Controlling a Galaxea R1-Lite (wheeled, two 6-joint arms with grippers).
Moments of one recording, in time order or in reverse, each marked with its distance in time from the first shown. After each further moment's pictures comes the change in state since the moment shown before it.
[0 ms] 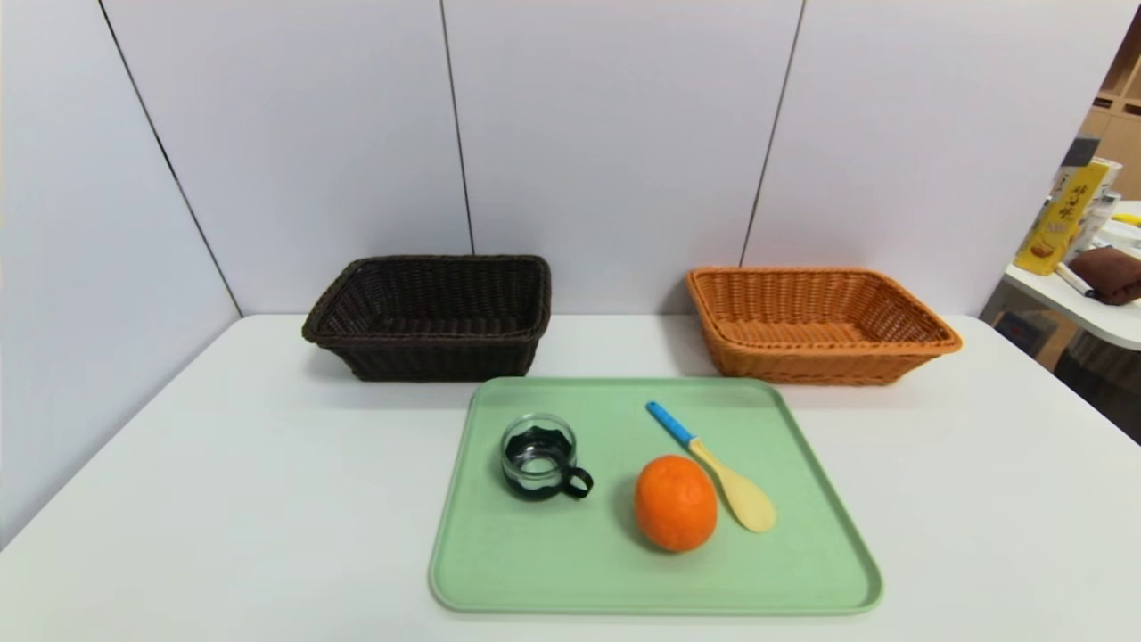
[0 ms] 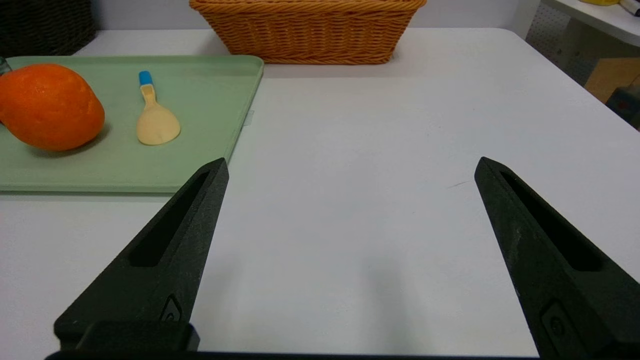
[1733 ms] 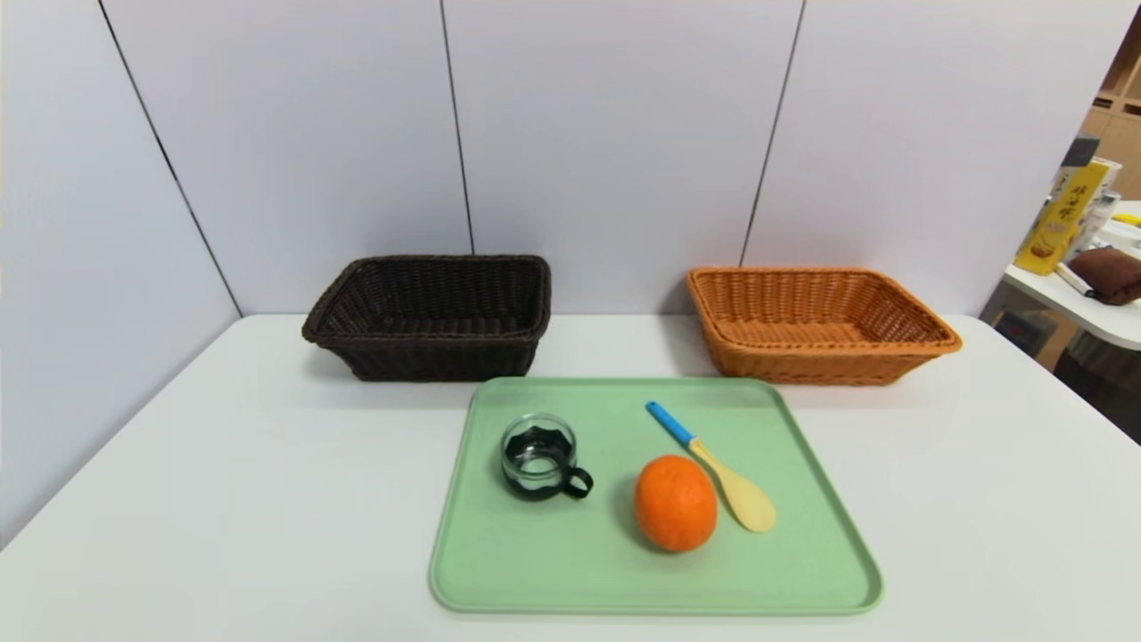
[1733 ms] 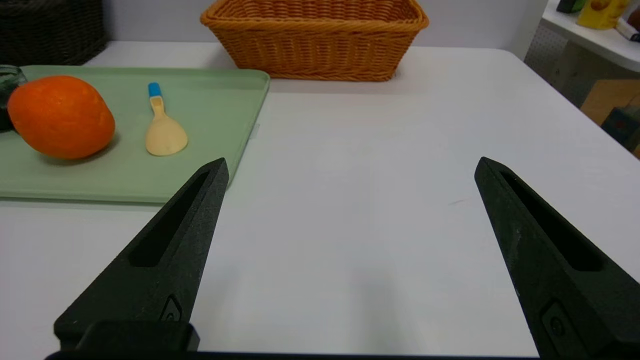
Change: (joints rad) left arm 0.000 0.001 -0.035 0.016 -0.045 0.128; right arm 0.000 0.000 -0.035 -0.004 0.021 -0.025
